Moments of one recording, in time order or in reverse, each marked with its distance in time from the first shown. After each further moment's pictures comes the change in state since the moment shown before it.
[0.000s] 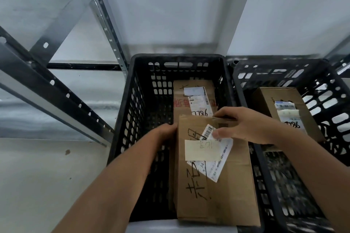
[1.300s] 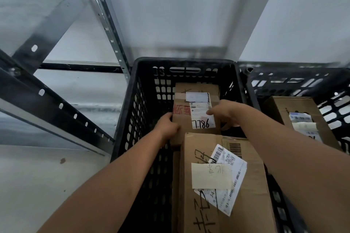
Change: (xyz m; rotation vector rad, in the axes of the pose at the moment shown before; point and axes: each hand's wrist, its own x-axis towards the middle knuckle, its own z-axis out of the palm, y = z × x) left_hand -0.011 0.044 -0.018 -0.041 0.199 0.216; right_hand 0.143 -0.020 0.003 0.233 0.118 0.476
